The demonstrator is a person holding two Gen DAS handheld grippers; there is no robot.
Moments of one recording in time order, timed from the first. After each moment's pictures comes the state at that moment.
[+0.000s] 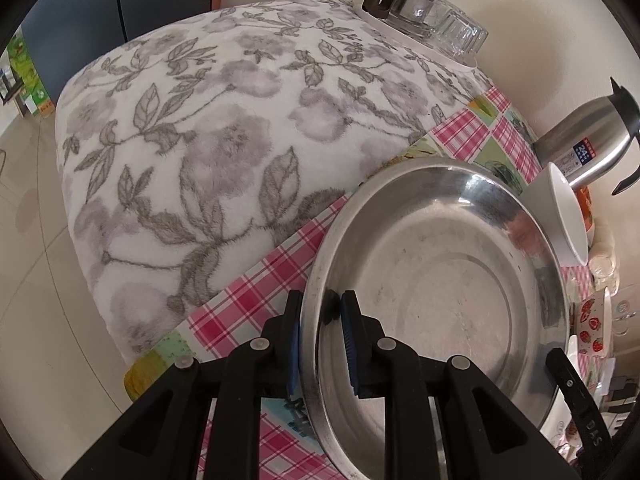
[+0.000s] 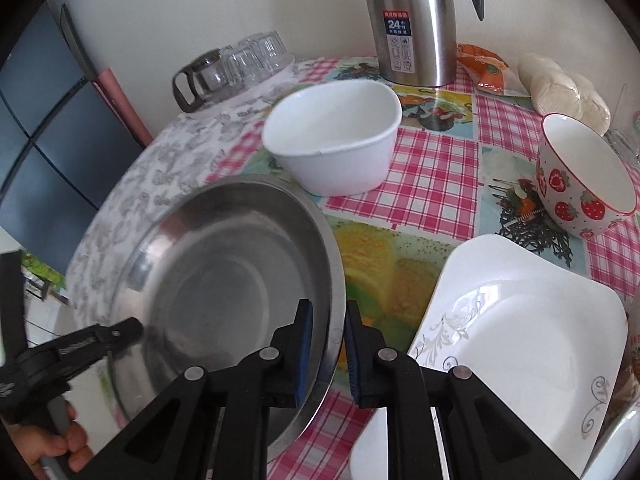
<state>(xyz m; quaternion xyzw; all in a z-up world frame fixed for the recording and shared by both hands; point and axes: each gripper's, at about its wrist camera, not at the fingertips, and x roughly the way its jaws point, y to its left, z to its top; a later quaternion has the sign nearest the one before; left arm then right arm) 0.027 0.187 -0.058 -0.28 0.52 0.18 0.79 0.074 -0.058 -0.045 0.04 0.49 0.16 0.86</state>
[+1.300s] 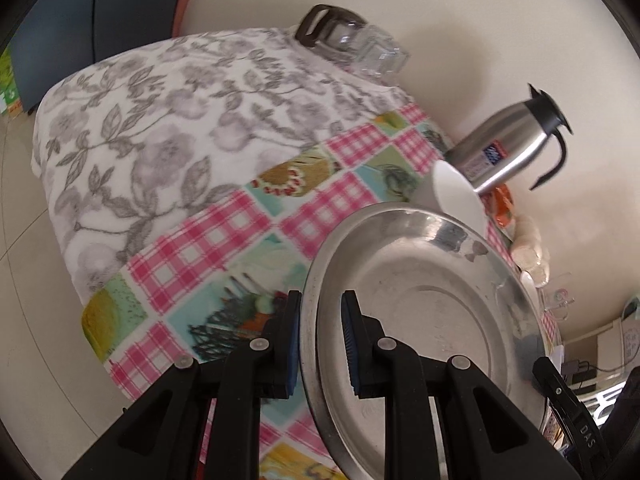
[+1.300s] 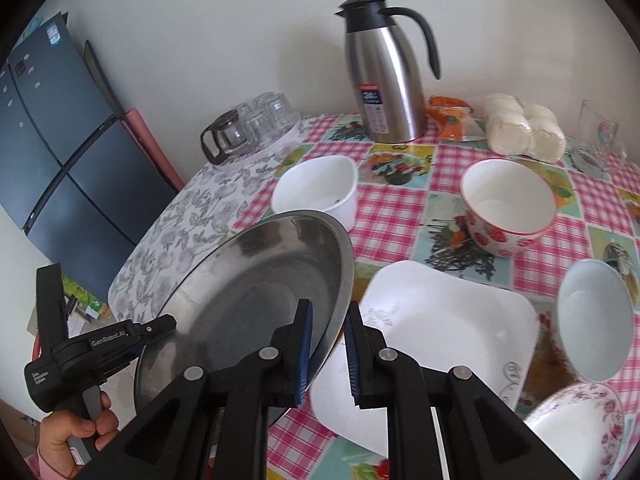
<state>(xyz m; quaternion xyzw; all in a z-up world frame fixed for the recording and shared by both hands) -0.002 0.126 0.004 -0.31 0.46 0.10 0.83 0.025 -0.134 0.030 0.08 0.43 0.18 0.88</state>
